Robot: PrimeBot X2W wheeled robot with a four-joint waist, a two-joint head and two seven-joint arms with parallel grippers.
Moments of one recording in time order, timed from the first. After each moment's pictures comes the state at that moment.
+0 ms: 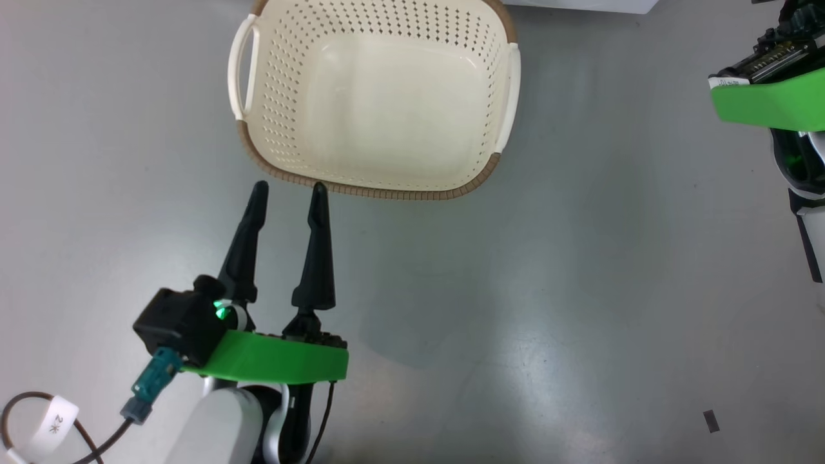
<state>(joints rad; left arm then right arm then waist) -0.31 0.04 -0.35 -0.07 -0.44 0.08 -0.26 -0.92 -0.41 0.25 0.09 0.41 0.13 -0.26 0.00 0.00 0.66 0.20</state>
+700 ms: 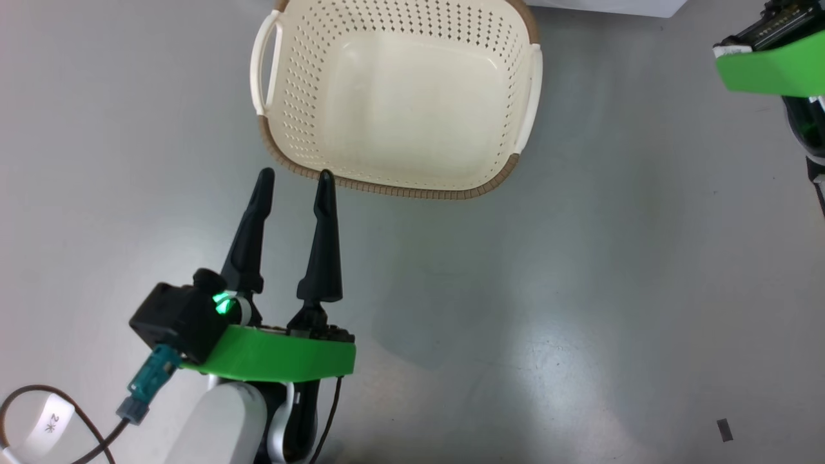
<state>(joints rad) -0.33 0.04 -0.37 -0.11 -0.47 0.09 -0.26 -1.03 -0.47 0.34 0.15 0.42 0.13 -0.26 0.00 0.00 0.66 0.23</state>
